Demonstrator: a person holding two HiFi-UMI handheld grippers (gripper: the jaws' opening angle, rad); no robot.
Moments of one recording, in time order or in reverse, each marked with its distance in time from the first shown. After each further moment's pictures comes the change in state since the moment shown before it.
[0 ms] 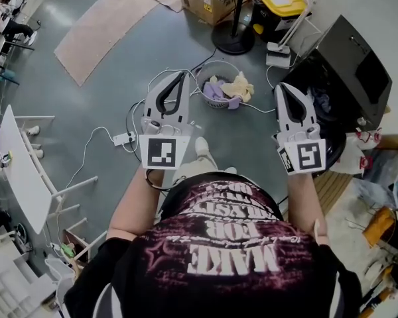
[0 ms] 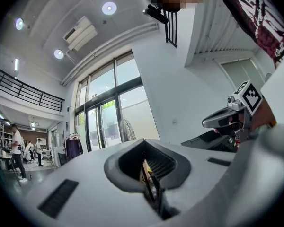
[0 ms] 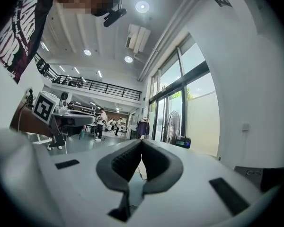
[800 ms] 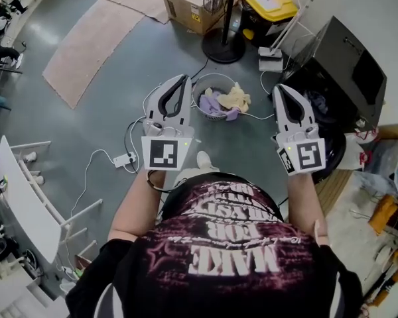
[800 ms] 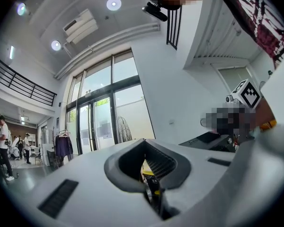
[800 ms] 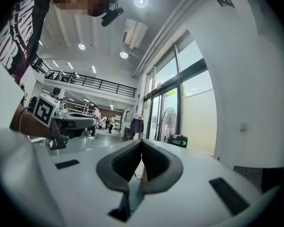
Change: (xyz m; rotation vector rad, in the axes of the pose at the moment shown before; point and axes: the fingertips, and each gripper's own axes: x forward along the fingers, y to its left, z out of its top) left arm 0.079 0.053 -0.032 -0.019 -0.025 -0.108; right arm 0.081 -0.016 -0.008 0.002 0.039 -0.076
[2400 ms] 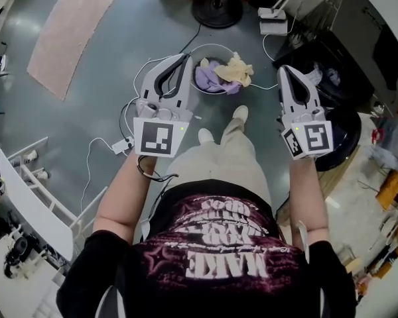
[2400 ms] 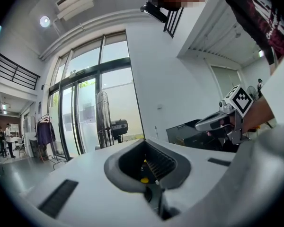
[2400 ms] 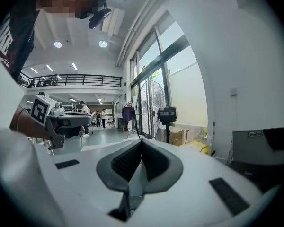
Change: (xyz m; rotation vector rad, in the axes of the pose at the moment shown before) left arm 0.110 -0.027 -0.129 -0.022 0.131 -0.192; right arm 0.060 -0.071 -0.158 0.201 0.153 -0.088
